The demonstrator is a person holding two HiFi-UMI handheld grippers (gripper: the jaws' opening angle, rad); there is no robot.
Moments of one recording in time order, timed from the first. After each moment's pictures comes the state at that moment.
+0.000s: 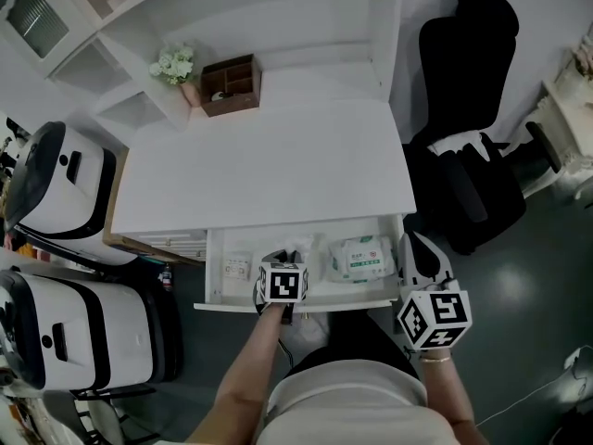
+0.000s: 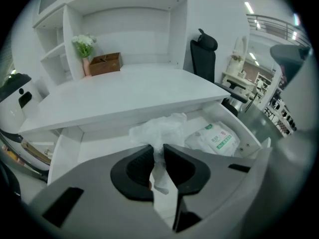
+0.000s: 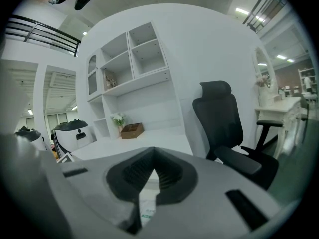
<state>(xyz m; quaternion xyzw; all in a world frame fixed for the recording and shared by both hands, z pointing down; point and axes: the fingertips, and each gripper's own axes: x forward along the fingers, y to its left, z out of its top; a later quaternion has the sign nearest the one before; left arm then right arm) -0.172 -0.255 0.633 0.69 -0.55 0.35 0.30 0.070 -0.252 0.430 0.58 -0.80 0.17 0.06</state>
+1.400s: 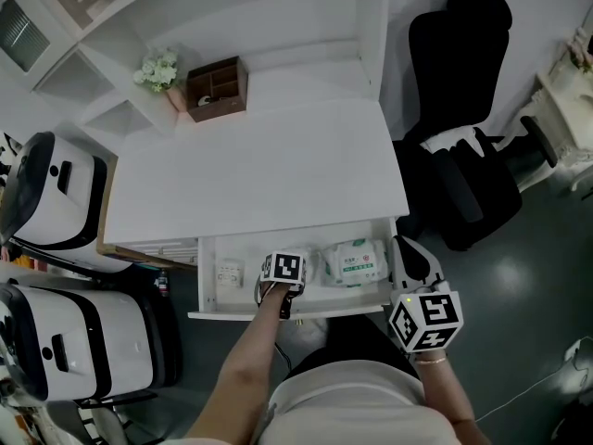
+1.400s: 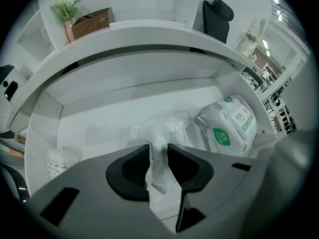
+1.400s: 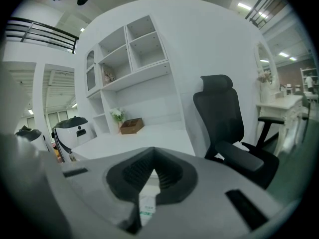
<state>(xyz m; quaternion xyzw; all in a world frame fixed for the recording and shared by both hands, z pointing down) -0.170 -0.250 0.724 0.63 -0.48 0.46 0.40 0.069 -0.262 0.447 0.57 -0.80 0.19 0.08</state>
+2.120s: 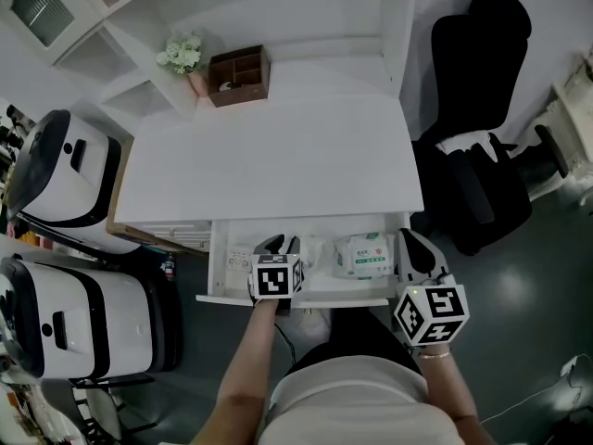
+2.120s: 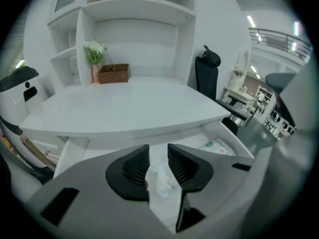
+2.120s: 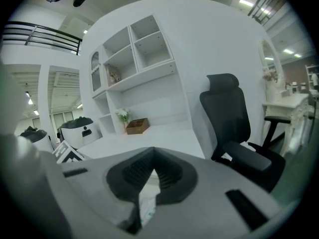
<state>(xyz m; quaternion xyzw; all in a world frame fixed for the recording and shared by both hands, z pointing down) -0.186 -0.271 0.591 0.71 -0.58 0.28 0.29 0.049 -0.259 0.442 0.54 -0.81 0.19 0.08</state>
